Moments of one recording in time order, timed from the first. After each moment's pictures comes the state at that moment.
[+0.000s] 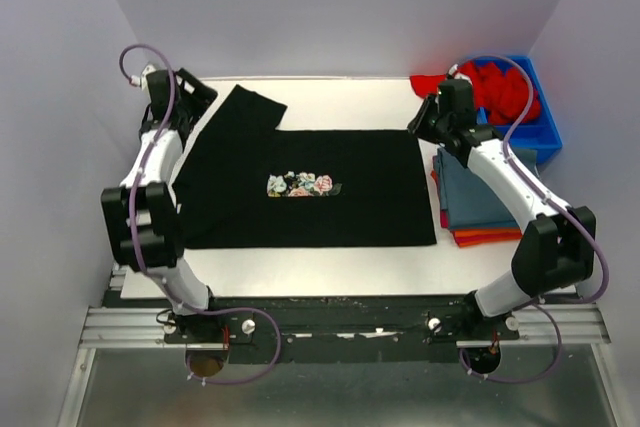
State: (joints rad) left arm 0.15 1.67 1.29 -0.08 0.06 -0.77; right arm 0.26 1.52 1.26 -0.35 0.10 0.51
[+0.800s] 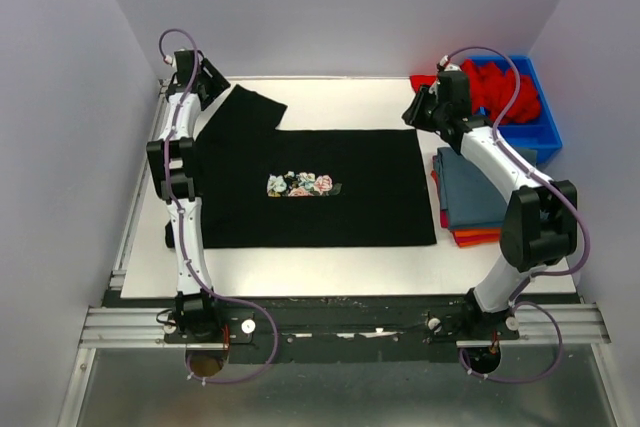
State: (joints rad) left arm 0.14 2.60 2.39 -0.40 0.09 -0.64; right arm 0.21 1.70 1.35 -0.20 -0.02 0.39
